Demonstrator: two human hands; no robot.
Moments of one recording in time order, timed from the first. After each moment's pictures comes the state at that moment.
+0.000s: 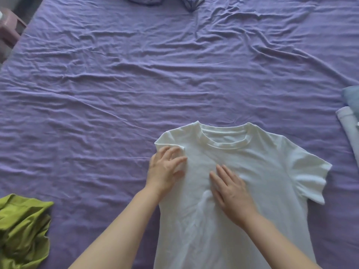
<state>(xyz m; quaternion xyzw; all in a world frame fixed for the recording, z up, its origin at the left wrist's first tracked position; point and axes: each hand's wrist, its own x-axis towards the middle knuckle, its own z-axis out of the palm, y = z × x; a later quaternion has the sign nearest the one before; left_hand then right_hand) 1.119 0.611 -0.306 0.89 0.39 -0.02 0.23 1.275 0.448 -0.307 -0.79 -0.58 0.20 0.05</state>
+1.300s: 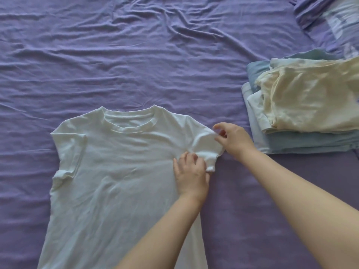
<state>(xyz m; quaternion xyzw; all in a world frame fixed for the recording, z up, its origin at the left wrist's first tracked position) 1.387 0.359 -0.302 0.86 0.45 0.02 0.25 1.553 0.361 -0.284 -0.86 -0.42 0.24 0.15</state>
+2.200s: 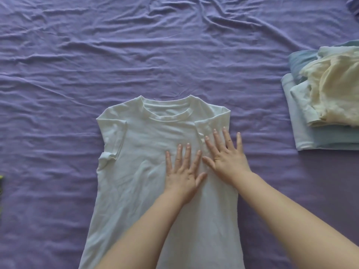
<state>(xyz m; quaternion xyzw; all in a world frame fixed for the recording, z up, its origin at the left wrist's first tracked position) 1.265 0.410 -0.347 0.91 0.37 -0.15 0.10 1.428 0.362 -0.333 -0.78 -0.60 0.13 -0.12</state>
